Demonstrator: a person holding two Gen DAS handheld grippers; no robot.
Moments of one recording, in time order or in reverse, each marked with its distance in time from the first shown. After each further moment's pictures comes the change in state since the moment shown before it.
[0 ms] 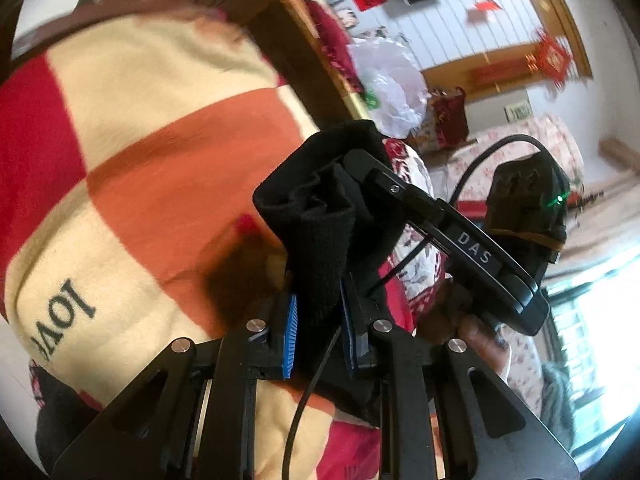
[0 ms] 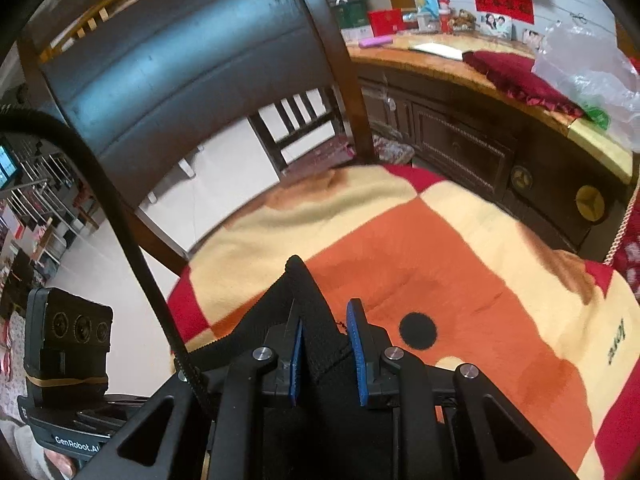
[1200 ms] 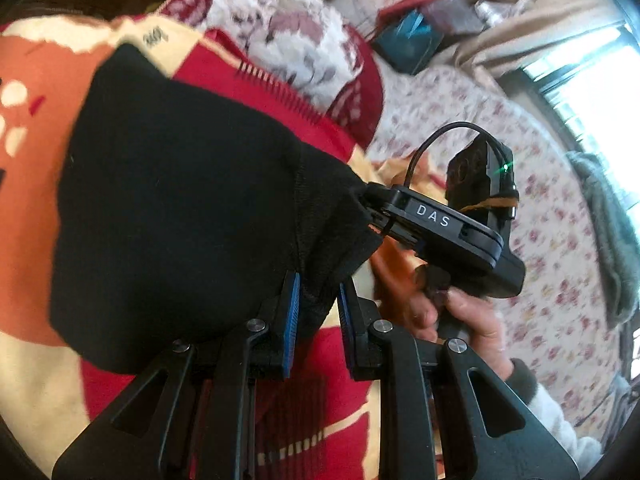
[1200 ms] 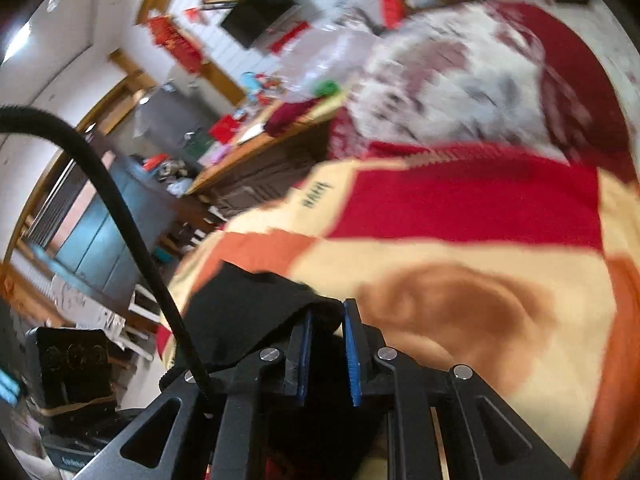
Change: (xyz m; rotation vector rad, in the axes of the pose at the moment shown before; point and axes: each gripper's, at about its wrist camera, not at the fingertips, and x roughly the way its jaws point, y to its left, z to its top) left arm 0.162 -0.175 -0.179 0.489 0.471 -0.008; right arm -0.231 -0.174 -0.275 0.688 -0.281 -0.118
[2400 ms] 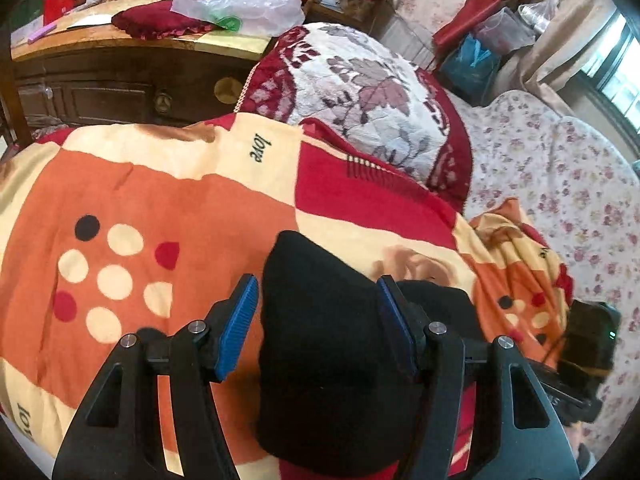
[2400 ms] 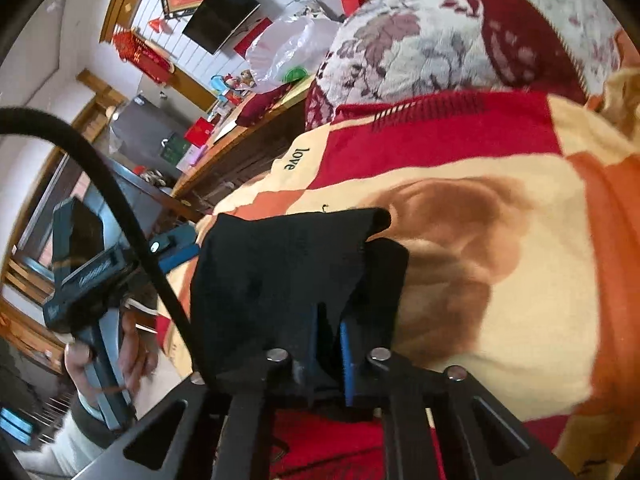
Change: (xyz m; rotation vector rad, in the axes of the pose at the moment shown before) left arm -0.052 0.045 0.088 0.103 -0.127 0.345; right arm -0.035 0.031 -0.057 0.051 -0.030 -0.072
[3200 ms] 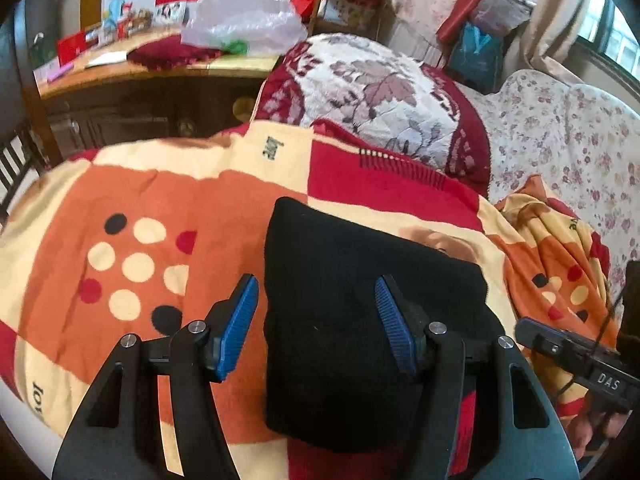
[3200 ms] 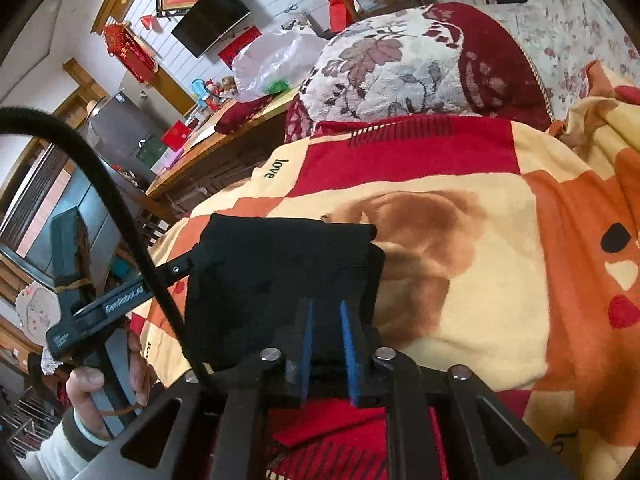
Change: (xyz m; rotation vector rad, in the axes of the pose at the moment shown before) left arm -0.012 -0.029 -0.043 0.102 -0.099 0.149; right arm -0.019 0.019 -0.007 -0.026 -0.035 -0.099
